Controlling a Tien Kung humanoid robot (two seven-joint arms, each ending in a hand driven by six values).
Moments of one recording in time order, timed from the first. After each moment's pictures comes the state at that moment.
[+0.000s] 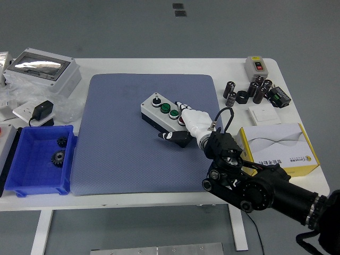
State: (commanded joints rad) left arm 0.02 0.14 -1.88 -0.29 1.72 -0.10 0.42; right arm 0.67 -0.06 0.46 1.03 -1.85 -0.29 -0.52
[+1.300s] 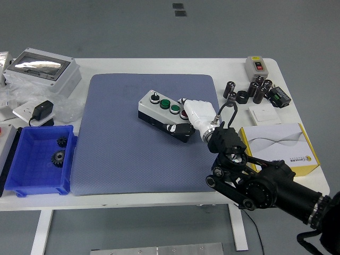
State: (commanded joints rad) left arm 0.02 0.14 -1.89 -0.28 1.73 -0.09 0.36; right arm 0.65 -0.09 0.54 1.06 -1.97 -0.35 -0.44
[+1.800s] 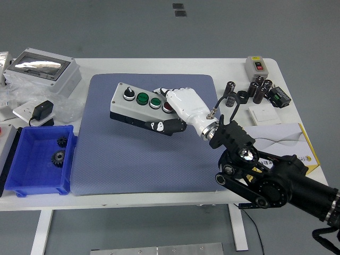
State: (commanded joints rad) left arm 0.02 0.13 -1.89 -0.28 1.73 -0.08 0.37; right arm 0.68 -0.18 0.46 1.18 -1.99 -0.36 -0.09
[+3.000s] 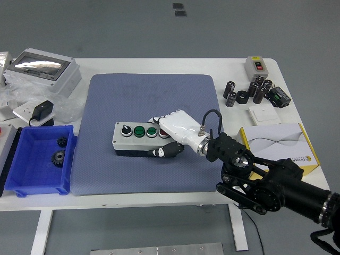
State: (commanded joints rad) left arm 0.02 0.13 -1.89 -0.28 1.74 -0.08 0.36; right arm 0.68 -0.14 0.41 1.06 -2.07 -0.26 -0.07
